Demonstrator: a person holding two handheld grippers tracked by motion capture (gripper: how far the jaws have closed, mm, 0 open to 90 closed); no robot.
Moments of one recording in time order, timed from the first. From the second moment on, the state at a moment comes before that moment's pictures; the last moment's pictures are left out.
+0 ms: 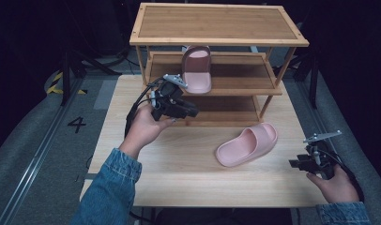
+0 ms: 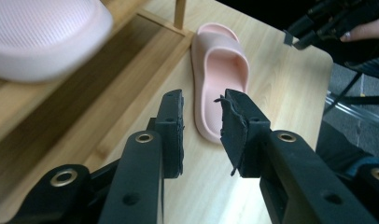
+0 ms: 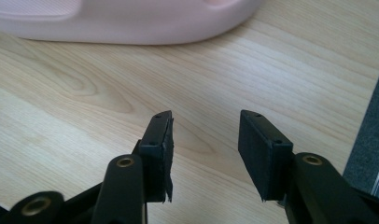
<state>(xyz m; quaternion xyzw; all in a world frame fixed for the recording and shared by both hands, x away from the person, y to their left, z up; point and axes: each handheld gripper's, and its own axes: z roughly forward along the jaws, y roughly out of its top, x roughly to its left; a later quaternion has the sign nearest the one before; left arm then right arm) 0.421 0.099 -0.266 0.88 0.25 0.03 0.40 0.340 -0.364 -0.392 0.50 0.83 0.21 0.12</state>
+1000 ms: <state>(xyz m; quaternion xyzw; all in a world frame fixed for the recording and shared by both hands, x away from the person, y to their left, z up) 0.359 0.174 -0.352 0.87 0.33 0.06 0.36 0.336 -0.276 -0.385 0.40 0.88 0.25 0.09</state>
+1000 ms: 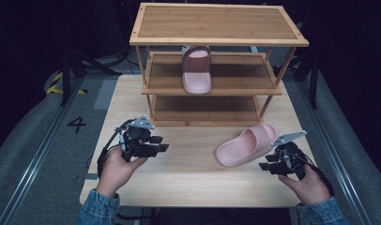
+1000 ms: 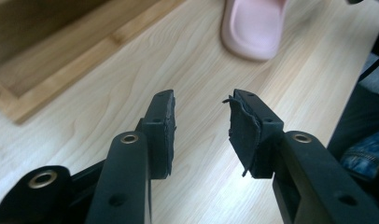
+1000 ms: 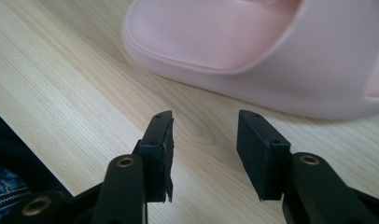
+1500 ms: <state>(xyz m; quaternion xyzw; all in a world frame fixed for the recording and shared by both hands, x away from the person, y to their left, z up) 0.377 0.219 -0.410 0.85 0.39 0.10 0.34 0.351 -0.243 -0.393 0.38 0.88 0.26 0.08</state>
